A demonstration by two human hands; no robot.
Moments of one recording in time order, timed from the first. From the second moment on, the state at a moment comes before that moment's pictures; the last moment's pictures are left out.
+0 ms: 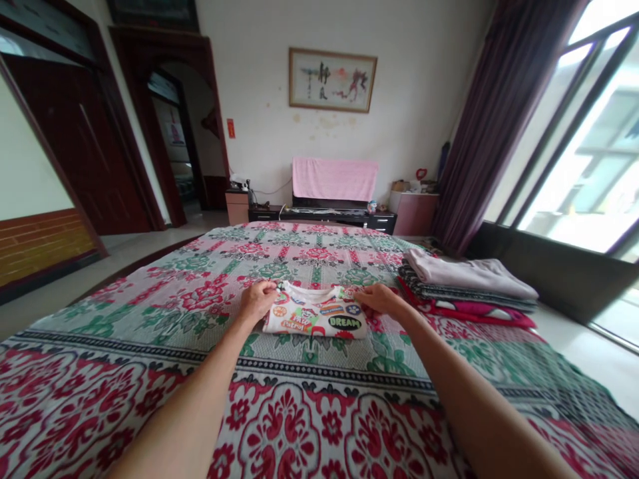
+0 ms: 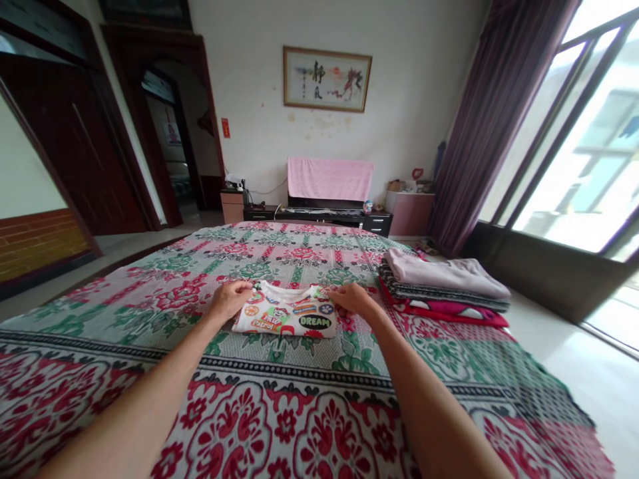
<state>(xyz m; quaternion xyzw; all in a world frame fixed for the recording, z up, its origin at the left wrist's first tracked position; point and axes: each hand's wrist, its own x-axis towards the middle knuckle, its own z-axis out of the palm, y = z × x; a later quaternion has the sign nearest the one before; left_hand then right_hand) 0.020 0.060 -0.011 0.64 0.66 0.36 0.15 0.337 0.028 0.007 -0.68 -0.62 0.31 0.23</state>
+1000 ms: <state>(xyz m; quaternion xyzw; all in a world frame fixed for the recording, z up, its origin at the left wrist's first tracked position) 0.003 0.033 -0.004 0.68 0.65 0.21 0.25 0.335 -0.017 0.014 -0.66 -0.62 0.38 0.19</state>
